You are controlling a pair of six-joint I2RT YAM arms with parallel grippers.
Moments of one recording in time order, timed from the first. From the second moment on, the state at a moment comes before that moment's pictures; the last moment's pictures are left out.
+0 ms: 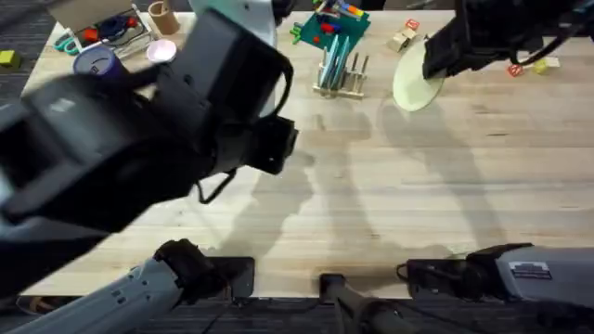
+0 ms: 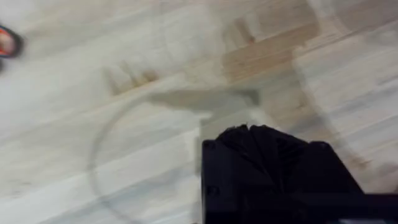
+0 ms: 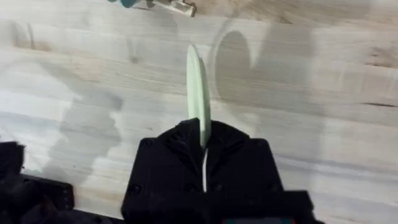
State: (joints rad) left arm -0.71 0.97 0.93 -0.92 -0.16 -0.33; right arm 0.20 1.52 1.61 -1.34 -0.10 0.15
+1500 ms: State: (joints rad) left arm -0.71 0.97 1.03 -0.95 -0.26 -0.18; right arm 0.41 1.85 2.06 -1.43 0.06 0.62
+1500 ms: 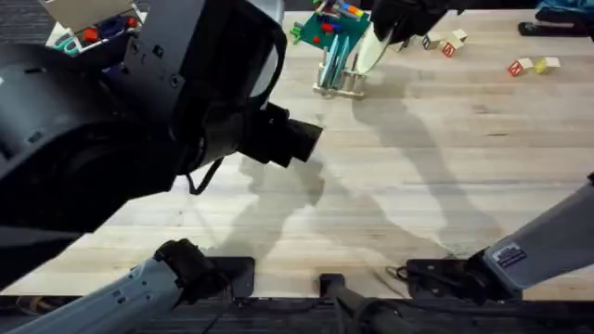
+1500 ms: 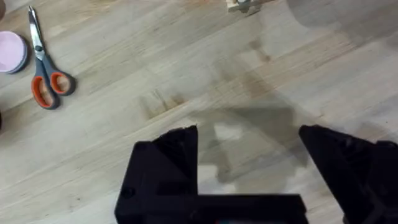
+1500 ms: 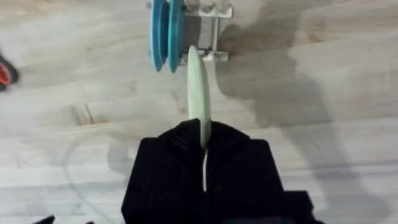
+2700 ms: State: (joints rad) left arm -0.71 0.97 1.03 -0.95 -0.26 -0.18; right arm 0.41 2.00 2.07 -1.24 0.14 0.63
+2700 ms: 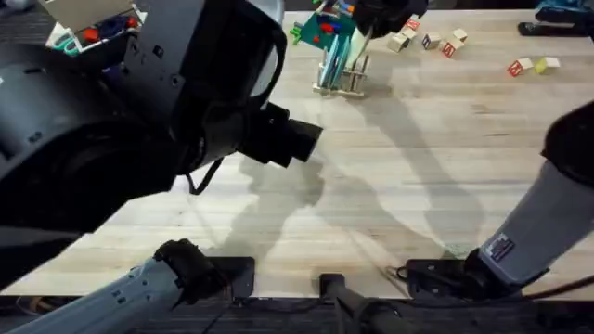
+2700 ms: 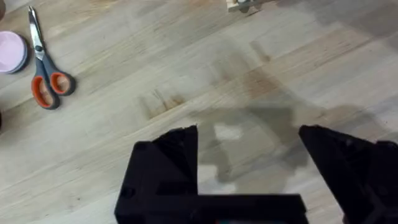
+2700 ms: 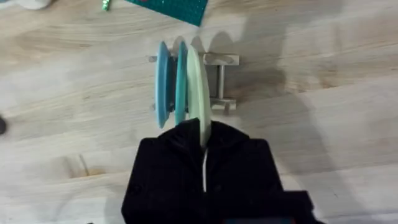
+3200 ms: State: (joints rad) left arm -0.71 0.97 1.03 -0.95 -0.26 -0.18; right arm 0.40 2.11 2.07 -1.23 0.14 0.63
